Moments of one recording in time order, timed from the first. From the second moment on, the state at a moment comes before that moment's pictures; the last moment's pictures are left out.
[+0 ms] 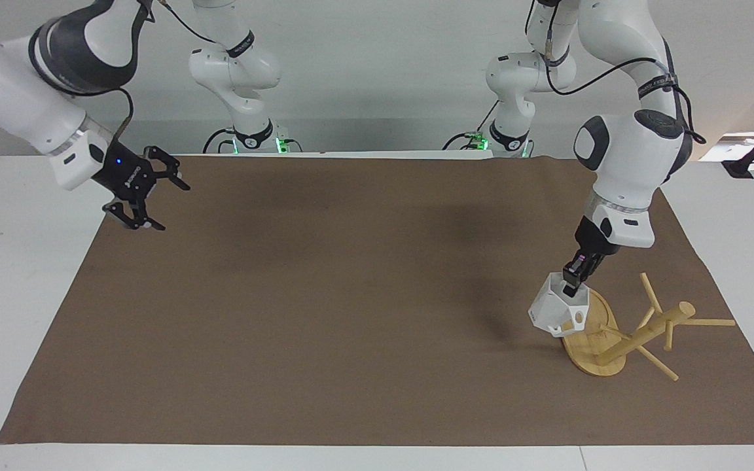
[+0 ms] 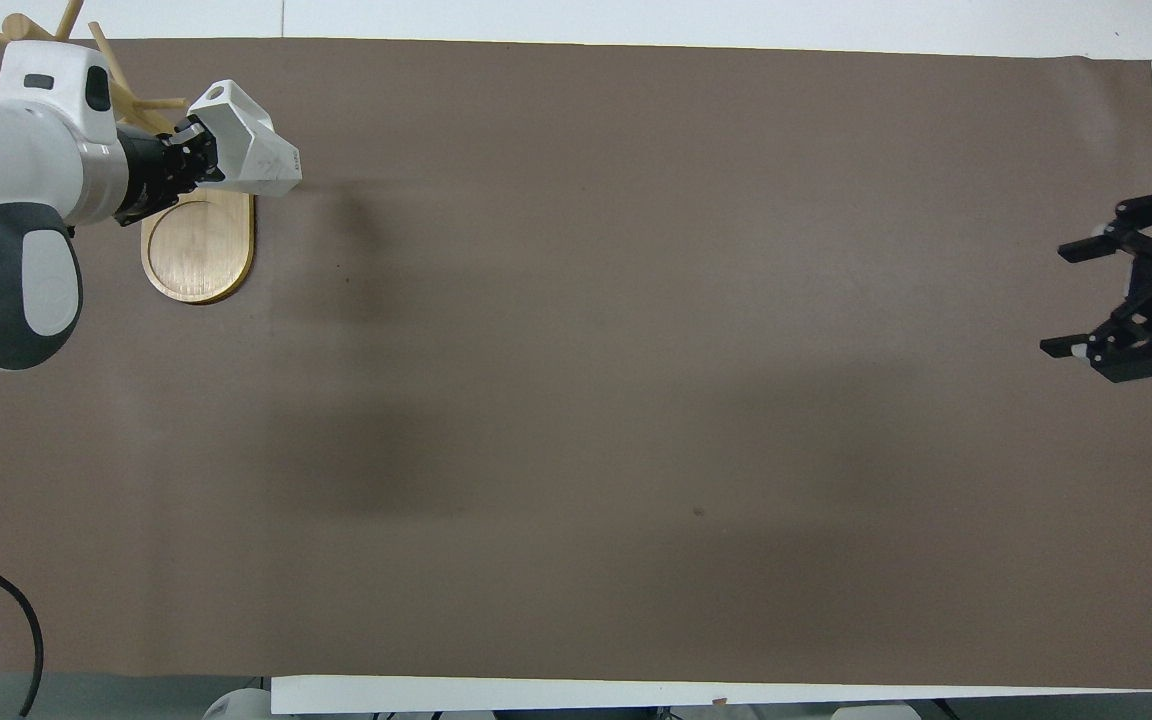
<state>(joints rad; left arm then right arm) -0.01 0.17 -0.18 -1.90 -0.05 2.42 -0.70 -0.07 -0.07 -0.15 -1.79 0.32 1.59 -1.29</state>
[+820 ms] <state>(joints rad) 0.08 0.20 -0.18 -1.91 -0.06 2.47 -0.65 -0.05 -0.10 -0.13 -1.65 0.04 1.39 -0.34</state>
